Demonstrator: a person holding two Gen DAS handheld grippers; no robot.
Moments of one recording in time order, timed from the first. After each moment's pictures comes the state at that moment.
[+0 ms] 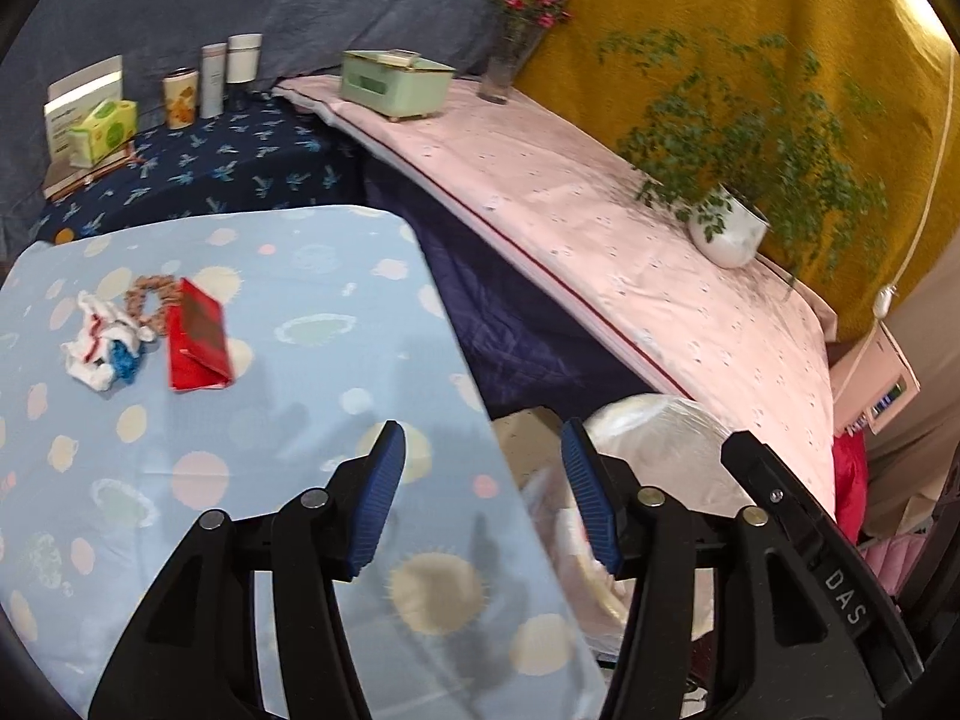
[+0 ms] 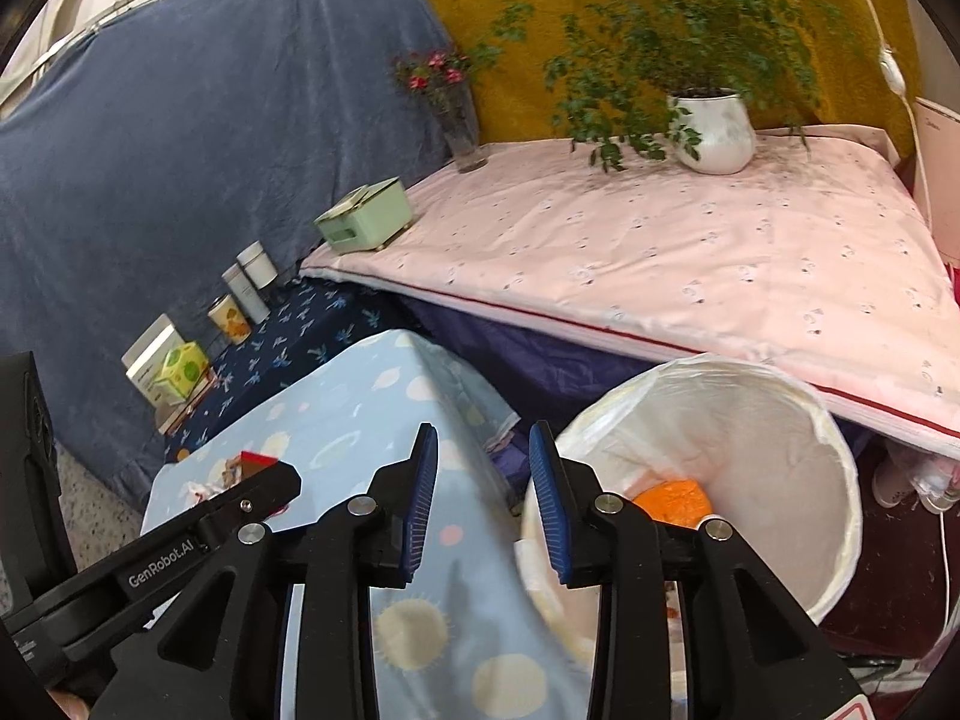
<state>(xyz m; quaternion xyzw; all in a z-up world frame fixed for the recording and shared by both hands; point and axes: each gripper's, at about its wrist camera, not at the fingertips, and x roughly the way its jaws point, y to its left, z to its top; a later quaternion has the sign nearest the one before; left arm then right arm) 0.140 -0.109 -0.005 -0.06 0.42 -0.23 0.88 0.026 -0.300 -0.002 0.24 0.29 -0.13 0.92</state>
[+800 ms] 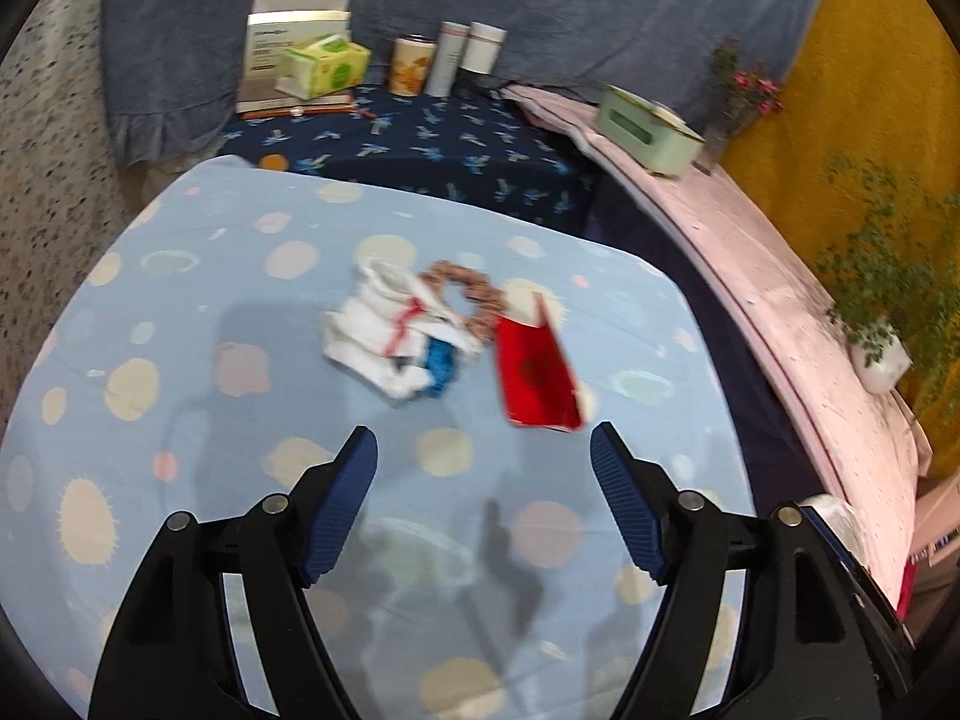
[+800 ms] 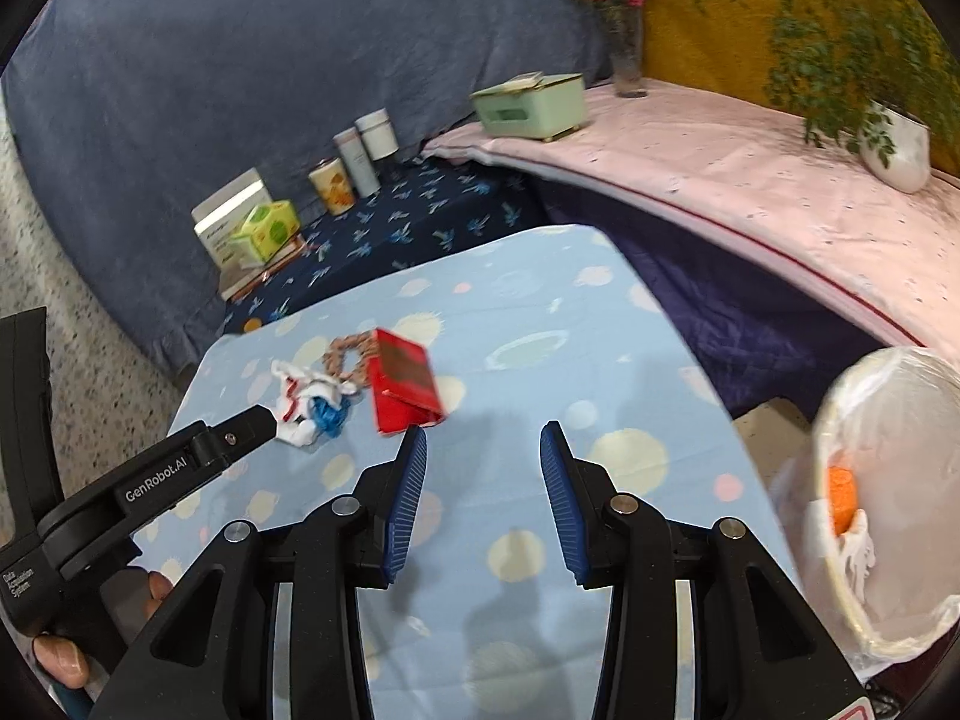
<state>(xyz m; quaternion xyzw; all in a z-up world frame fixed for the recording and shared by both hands) 0.203 0.097 -0.048 -0.14 0.42 -0.05 0.89 0.128 -0.125 -0.034 0.15 0.37 -0.01 0.92</state>
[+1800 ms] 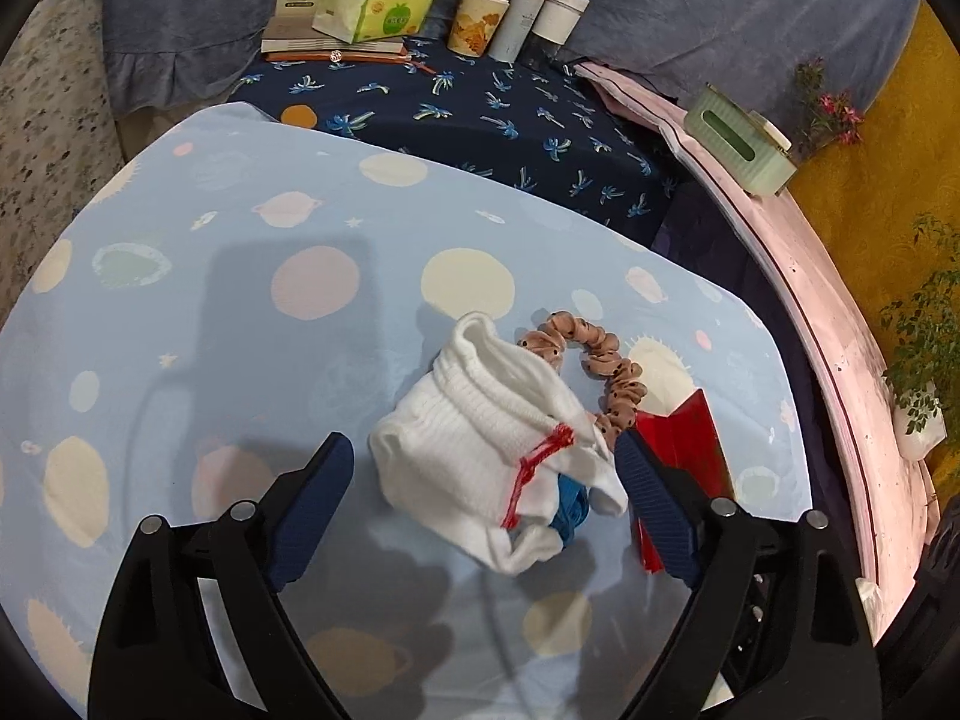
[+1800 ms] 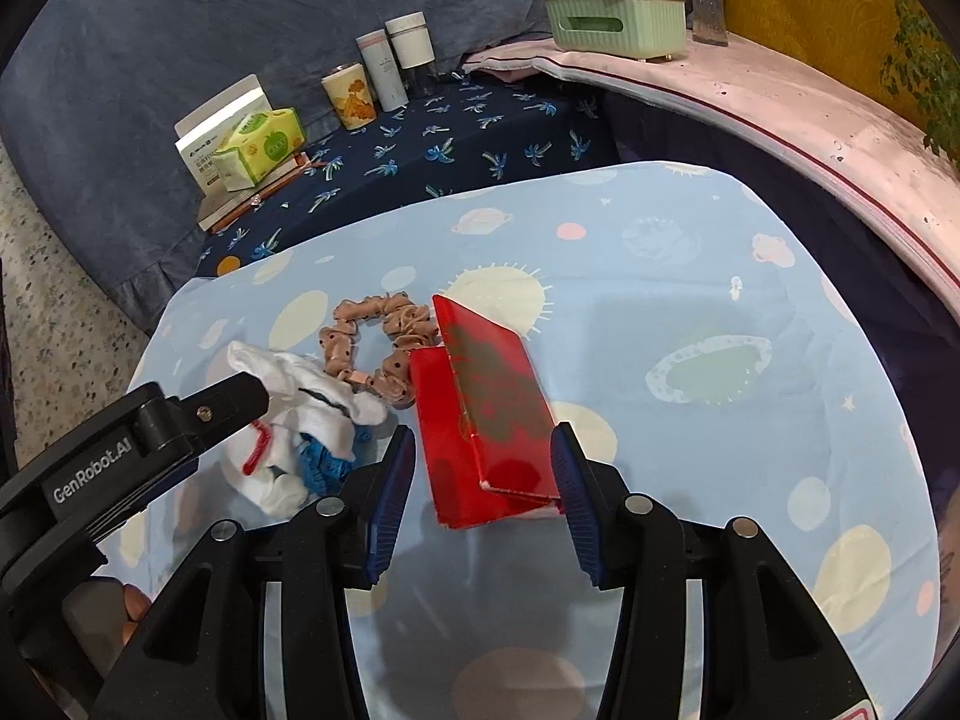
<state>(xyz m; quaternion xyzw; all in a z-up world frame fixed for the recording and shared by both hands) 0.309 0.140 -0.111 -0.18 0.46 -0.03 0.87 0.262 -0.054 -0.111 0.12 0.44 0.01 0.89</state>
